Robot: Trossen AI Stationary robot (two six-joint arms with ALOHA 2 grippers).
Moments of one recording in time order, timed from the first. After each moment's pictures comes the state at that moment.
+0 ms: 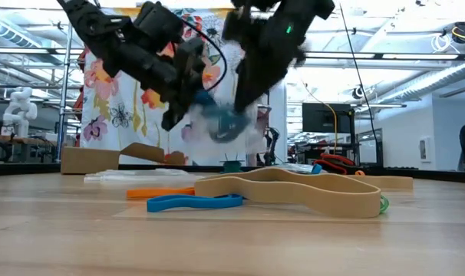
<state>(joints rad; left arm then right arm) 0.22 1.48 0.68 0.30 0.25 -0.55 0.02 1.81 1.41 -0.59 -0.06 -0.21</state>
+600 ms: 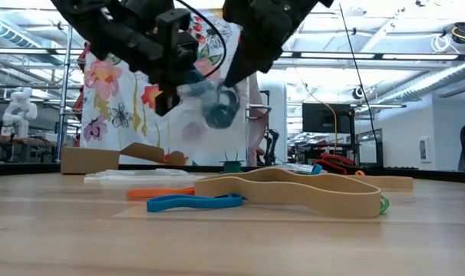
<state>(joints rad) 0.16 1.37 0.69 0.20 0.24 -0.54 -0.01 1.76 1.41 -0.51 0.03 -0.06</state>
